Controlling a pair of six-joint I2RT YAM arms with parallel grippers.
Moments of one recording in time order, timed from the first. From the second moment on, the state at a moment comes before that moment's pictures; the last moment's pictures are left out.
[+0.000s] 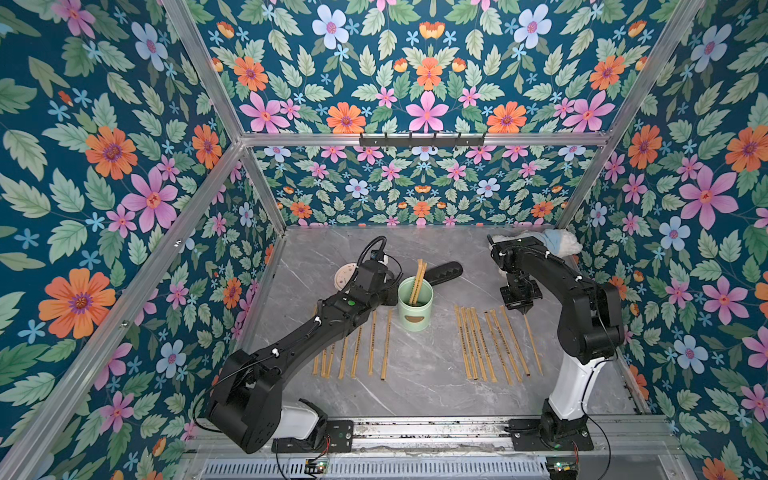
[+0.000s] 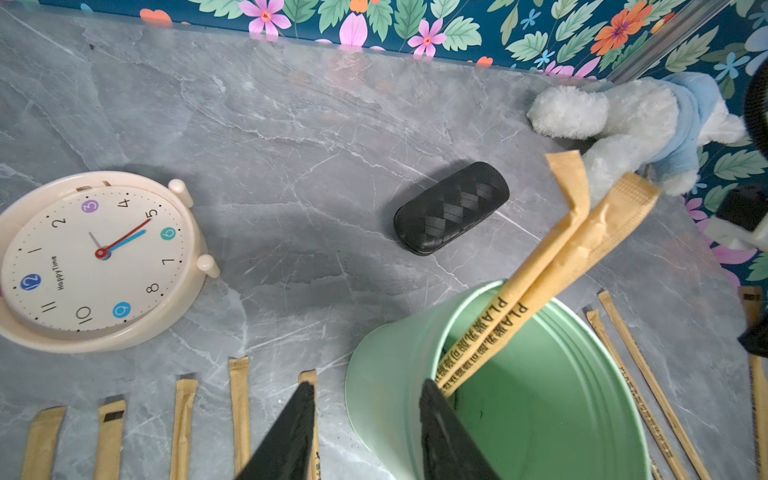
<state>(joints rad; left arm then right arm) -0.60 1.37 0.93 -0.20 -0.09 -0.41 0.20 1.92 1.55 -1.43 0.28 0.22</state>
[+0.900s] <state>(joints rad) -0.60 1.38 0.92 -0.20 -0.09 -0.41 0.15 2.06 1.56 -1.35 0.26 0.20</state>
